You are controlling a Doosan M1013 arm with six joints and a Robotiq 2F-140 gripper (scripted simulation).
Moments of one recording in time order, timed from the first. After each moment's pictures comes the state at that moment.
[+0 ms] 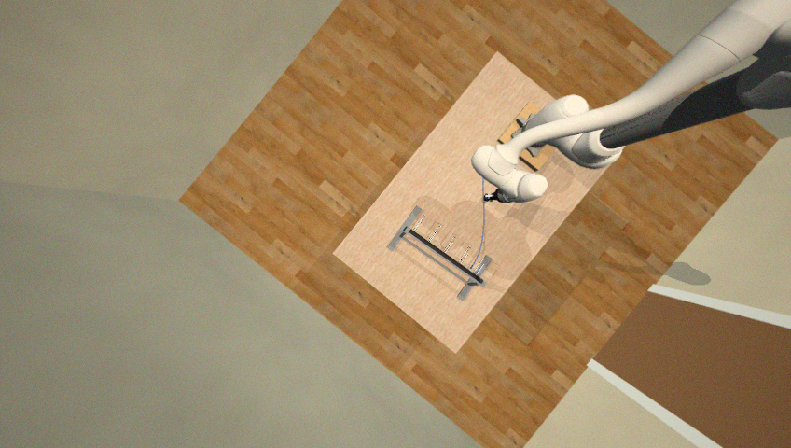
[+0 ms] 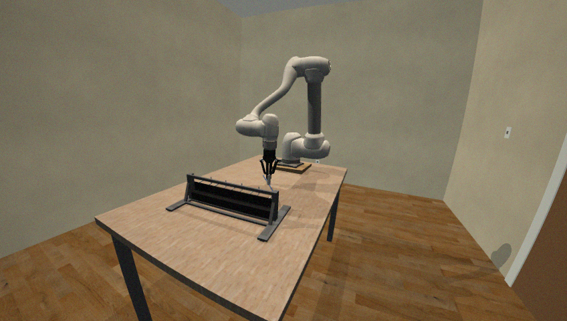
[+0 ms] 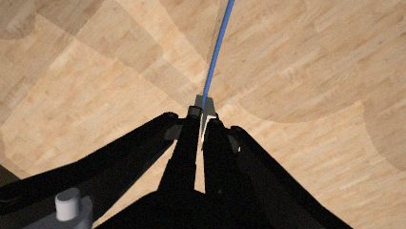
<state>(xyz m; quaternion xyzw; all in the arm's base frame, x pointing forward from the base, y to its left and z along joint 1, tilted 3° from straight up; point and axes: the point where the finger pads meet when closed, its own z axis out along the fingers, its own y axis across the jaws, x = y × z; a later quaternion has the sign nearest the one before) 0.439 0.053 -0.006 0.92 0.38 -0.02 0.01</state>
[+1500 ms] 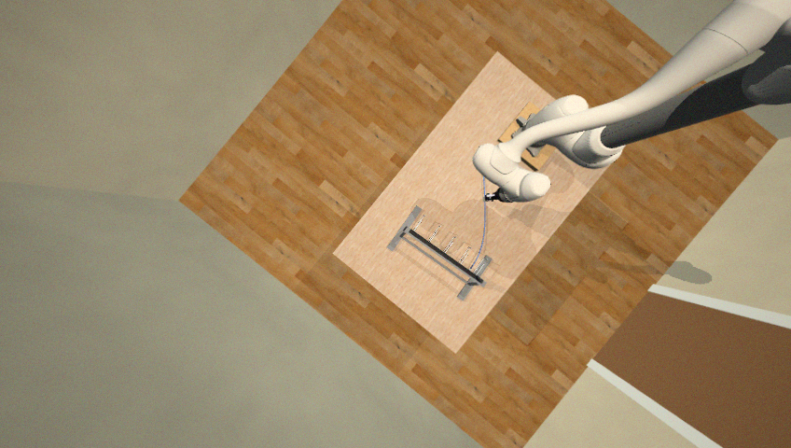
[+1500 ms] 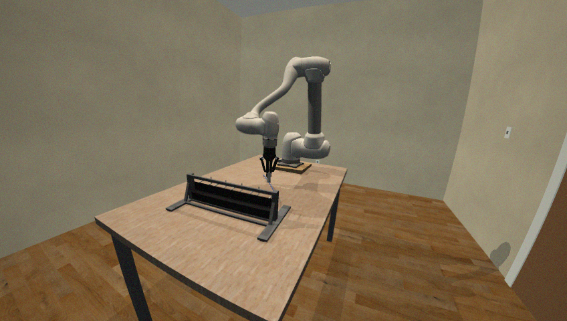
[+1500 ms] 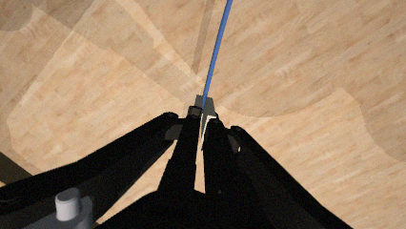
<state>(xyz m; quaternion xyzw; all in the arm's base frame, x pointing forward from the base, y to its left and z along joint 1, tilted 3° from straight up) 0.440 0.054 0.007 0.92 0.38 -0.02 0.01</state>
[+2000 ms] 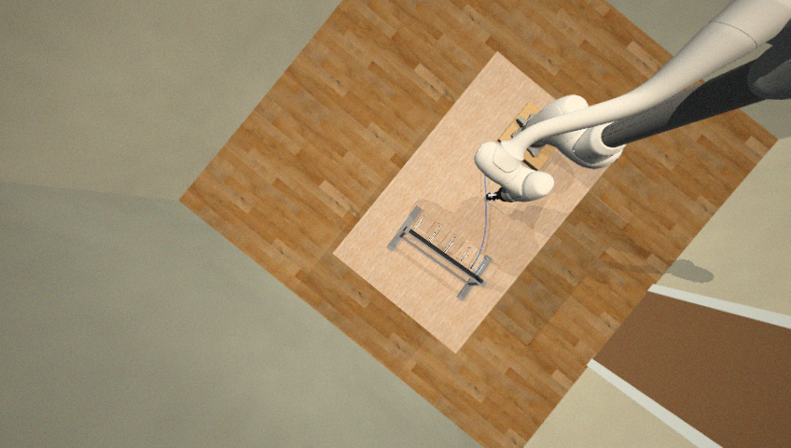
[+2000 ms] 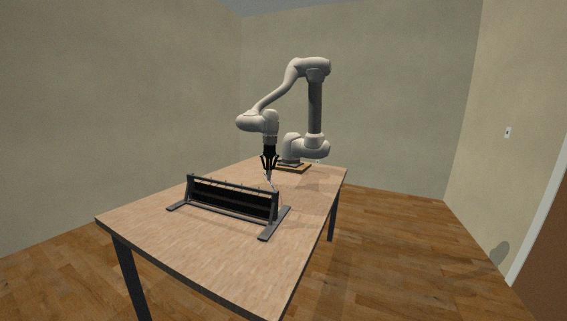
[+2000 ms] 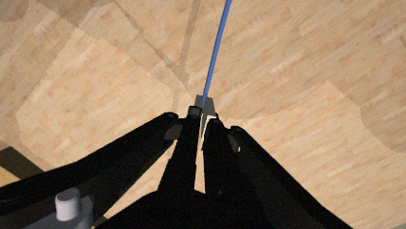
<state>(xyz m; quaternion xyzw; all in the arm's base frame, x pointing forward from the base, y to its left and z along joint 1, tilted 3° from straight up) 0.440 0.055 0.023 0.92 0.38 -0.02 0.01</state>
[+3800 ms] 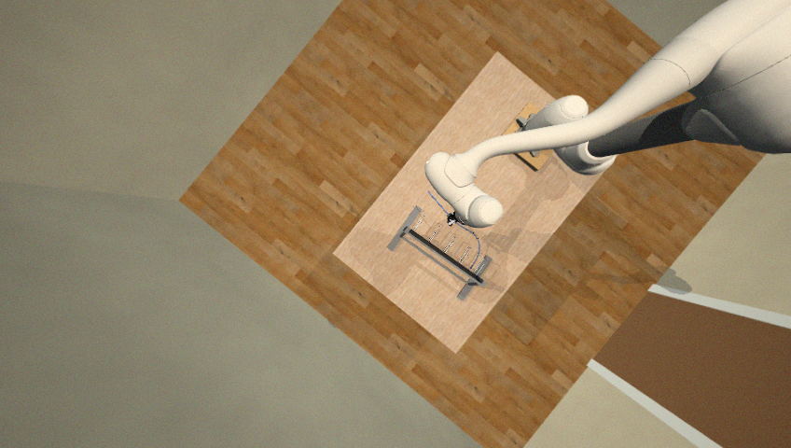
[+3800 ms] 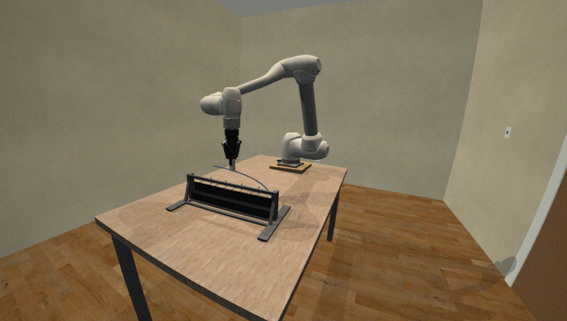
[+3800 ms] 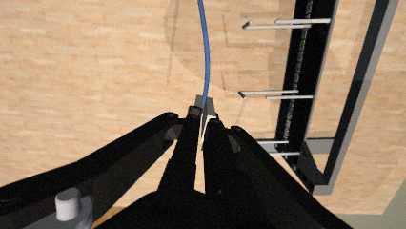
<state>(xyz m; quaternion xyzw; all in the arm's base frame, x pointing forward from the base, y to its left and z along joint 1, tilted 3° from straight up) 0.676 -0.040 0.121 0.74 0.67 -0.03 0.00</state>
